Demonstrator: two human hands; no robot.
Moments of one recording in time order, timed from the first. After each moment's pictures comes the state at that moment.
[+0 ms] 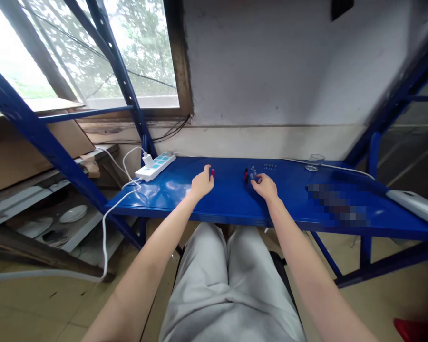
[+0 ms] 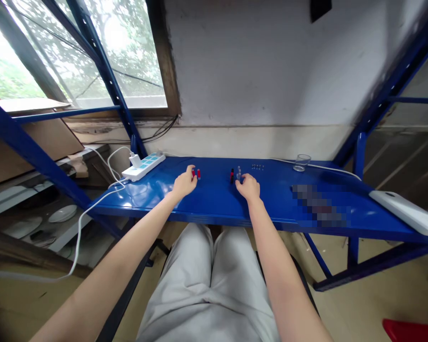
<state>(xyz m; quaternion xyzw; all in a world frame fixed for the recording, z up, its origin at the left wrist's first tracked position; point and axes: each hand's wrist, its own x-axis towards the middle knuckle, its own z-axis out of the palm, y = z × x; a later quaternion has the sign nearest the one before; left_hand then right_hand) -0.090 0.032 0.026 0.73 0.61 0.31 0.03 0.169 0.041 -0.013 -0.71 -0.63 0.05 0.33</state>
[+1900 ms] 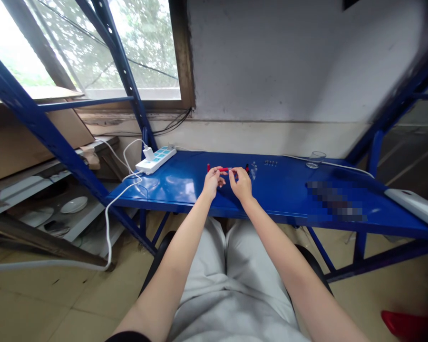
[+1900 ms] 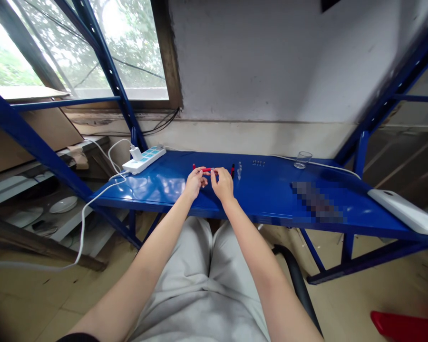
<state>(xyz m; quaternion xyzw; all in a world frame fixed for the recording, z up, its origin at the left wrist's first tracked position) -0.046 0.028 -0.002 0.45 0.36 0.60 0.56 0.075 0.012 -0.008 -0.45 -0.71 -0.03 0.54</state>
